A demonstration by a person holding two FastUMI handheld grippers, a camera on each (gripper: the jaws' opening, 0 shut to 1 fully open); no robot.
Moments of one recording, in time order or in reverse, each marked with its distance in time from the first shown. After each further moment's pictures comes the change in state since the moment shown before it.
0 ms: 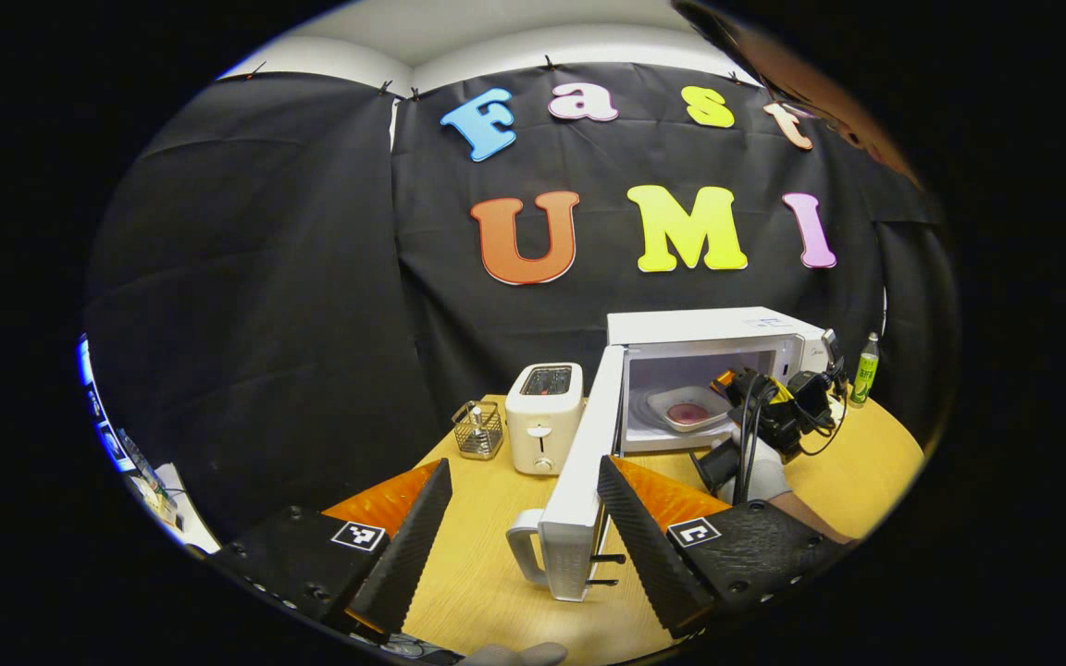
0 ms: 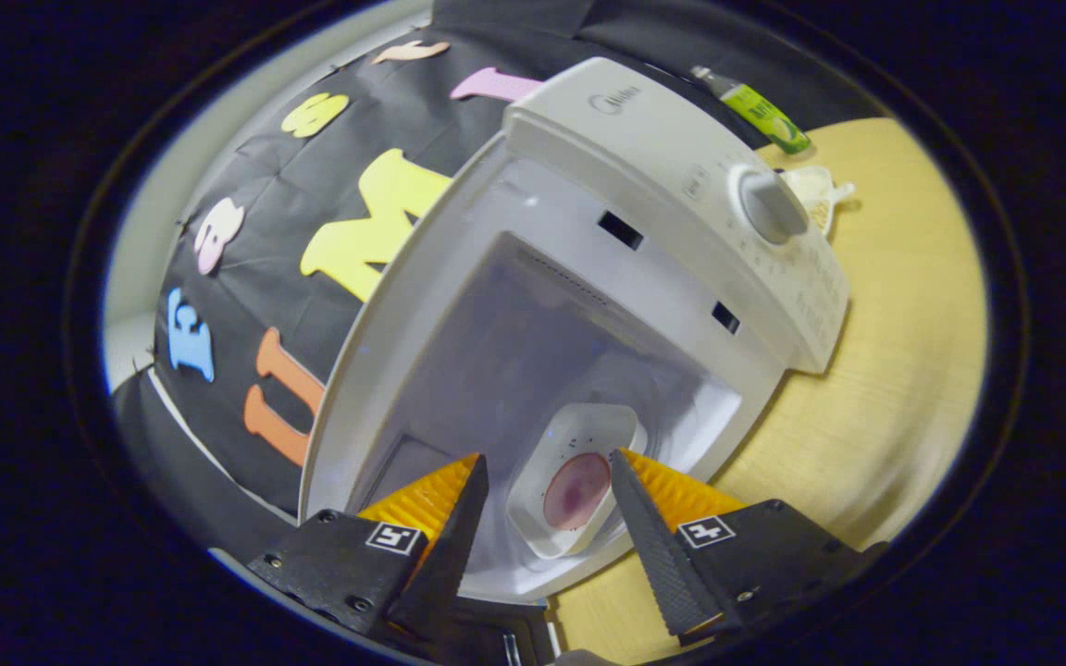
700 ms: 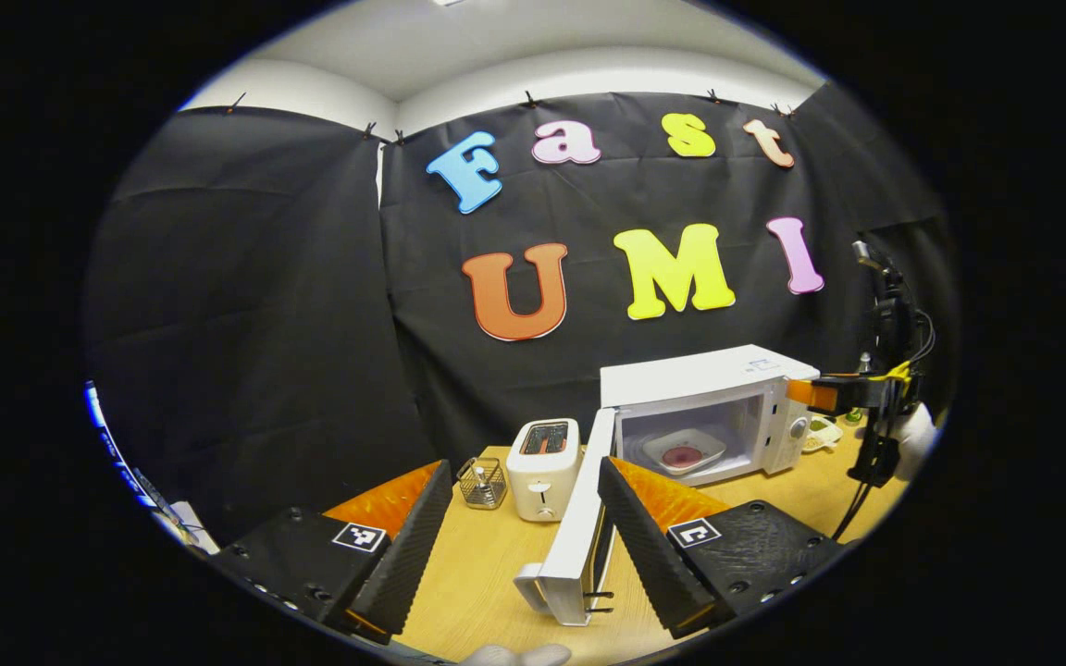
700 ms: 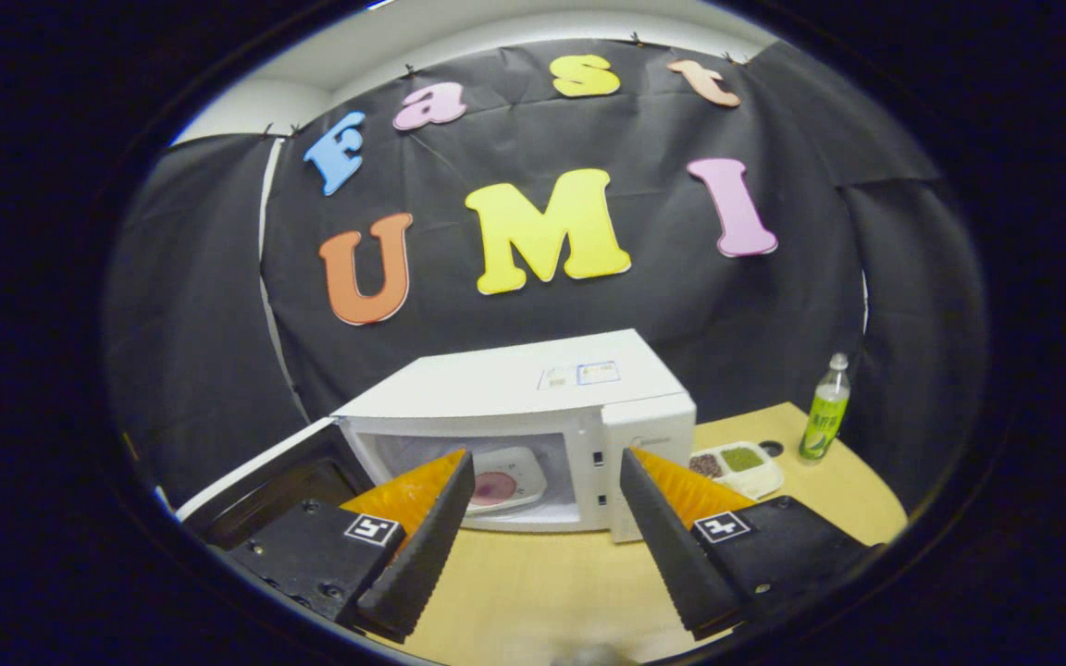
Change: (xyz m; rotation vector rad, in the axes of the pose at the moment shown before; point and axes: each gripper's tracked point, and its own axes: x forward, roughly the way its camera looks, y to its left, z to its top) left arm -0.015 -0.001 0.077 0.033 -0.134 -0.019; right arm -0.173 0.017 0.156 -0.830 0.032 0.072
